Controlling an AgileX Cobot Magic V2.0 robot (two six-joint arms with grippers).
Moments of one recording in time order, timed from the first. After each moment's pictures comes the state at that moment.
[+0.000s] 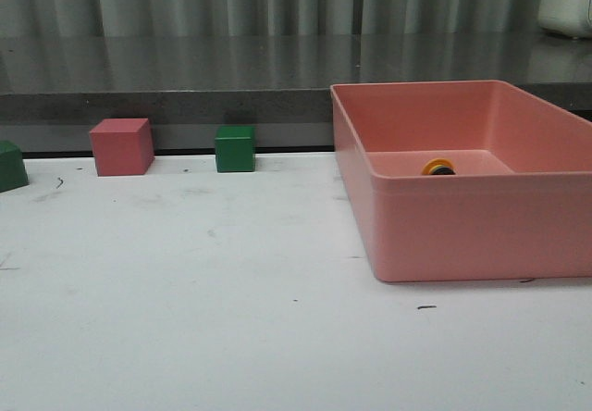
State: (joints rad) left arm 0.06 -0.01 0.00 -0.05 0.20 -0.03; right arm 0.04 -0.01 0.03 0.08 0.24 0.02
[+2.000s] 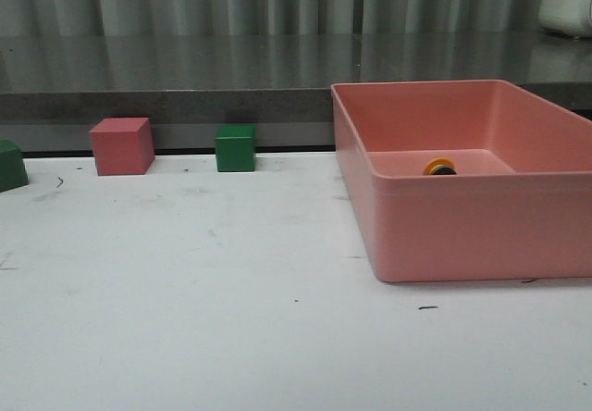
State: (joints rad) left arm 0.06 0.39 -0.39 -0.03 0.09 -0.03; right arm 0.04 0.44 -0.43 0.07 0.30 0.02
